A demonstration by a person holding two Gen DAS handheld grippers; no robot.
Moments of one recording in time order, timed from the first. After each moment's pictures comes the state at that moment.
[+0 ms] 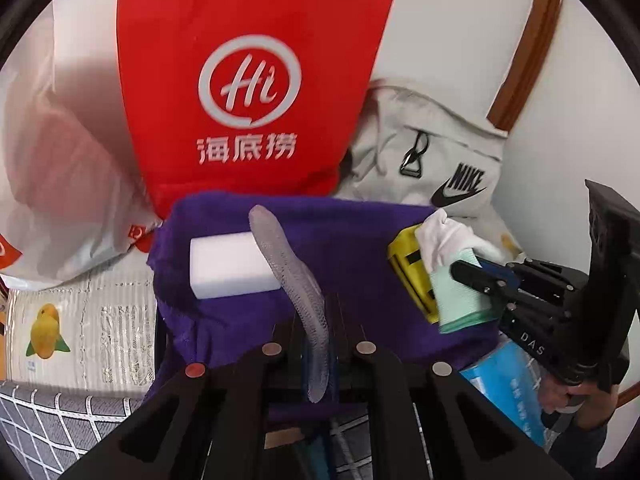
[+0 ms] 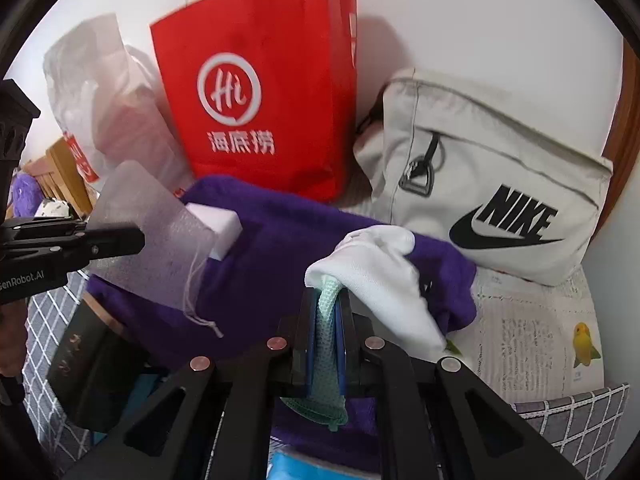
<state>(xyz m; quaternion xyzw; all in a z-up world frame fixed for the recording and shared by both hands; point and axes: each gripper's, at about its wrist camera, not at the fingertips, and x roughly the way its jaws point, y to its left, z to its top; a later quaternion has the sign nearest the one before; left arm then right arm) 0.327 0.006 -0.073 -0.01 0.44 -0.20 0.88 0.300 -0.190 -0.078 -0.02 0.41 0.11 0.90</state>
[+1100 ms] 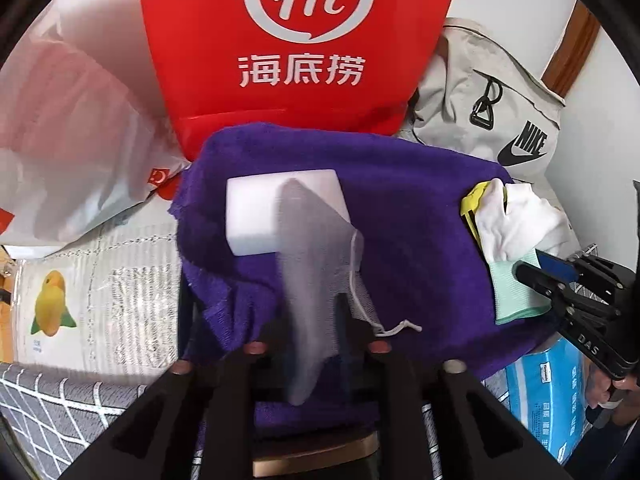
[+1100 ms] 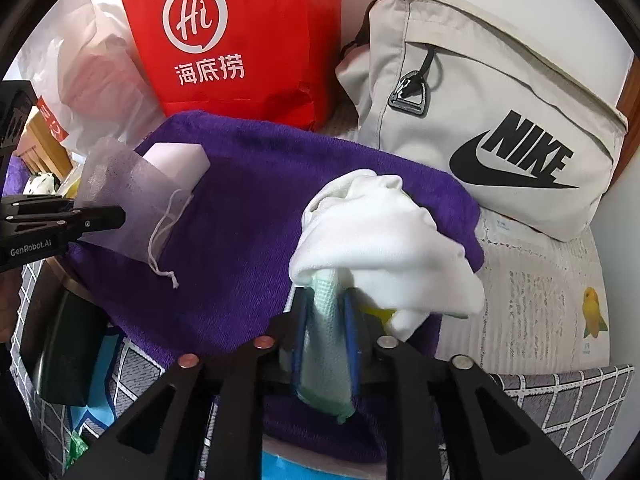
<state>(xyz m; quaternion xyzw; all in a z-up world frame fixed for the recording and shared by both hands) 0.352 0.018 -0.114 0.02 0.52 -0.13 0.84 0.316 -0.197 -0.110 -0.04 0.50 0.09 0.86</state>
